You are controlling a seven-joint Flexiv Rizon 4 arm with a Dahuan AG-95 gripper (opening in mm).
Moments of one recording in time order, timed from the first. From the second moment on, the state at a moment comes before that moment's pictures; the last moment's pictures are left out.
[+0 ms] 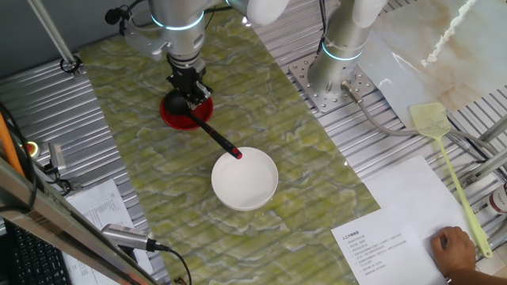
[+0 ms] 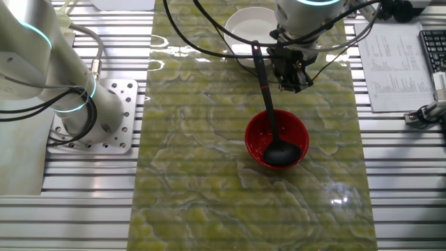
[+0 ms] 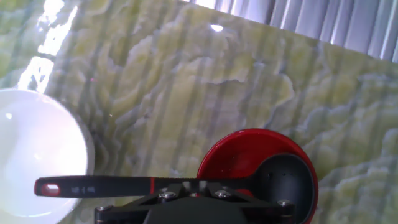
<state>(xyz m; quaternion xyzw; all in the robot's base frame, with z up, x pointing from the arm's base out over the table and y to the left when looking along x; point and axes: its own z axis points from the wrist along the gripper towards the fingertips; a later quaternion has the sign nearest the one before) 0.496 -0.001 0.170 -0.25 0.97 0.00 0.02</state>
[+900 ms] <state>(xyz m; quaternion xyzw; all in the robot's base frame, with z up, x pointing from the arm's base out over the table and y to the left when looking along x) 0.495 -0.001 0.171 -0.33 0.94 -0.01 0.02</state>
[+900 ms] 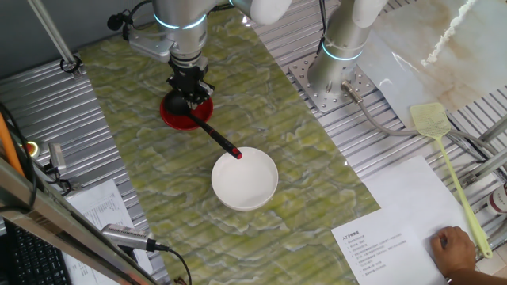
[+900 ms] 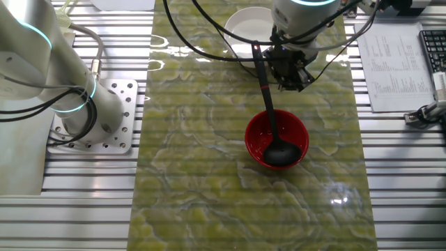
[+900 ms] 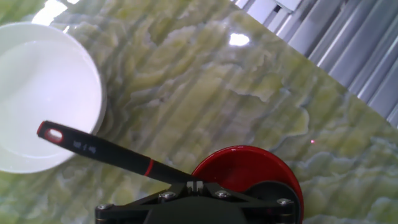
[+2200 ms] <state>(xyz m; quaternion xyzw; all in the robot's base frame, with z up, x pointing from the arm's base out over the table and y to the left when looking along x) 0.494 0.002 0.170 -0.38 0.92 -0.01 0.02</state>
